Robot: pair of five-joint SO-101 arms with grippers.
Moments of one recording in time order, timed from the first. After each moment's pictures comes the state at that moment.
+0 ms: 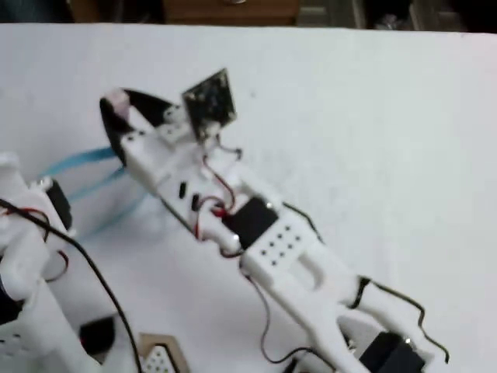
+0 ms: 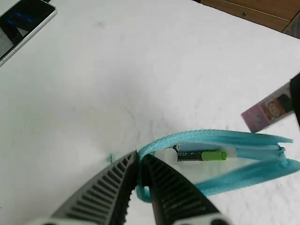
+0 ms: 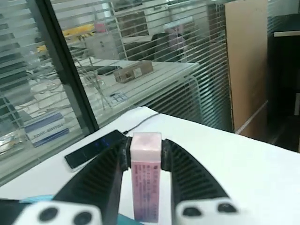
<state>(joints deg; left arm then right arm) -24.1 -48.1 3.9 100.1 5.8 -50.4 -24.7 24.8 8.1 -11.8</state>
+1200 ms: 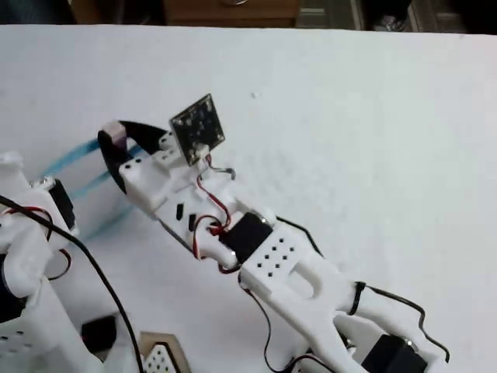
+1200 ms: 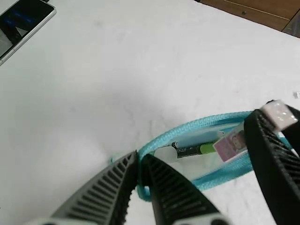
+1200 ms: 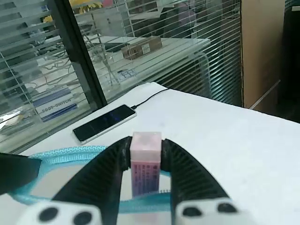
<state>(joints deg) -24.0 -48.1 3.9 100.1 5.8 -53.0 -25.9 33.3 6.3 -11.9</state>
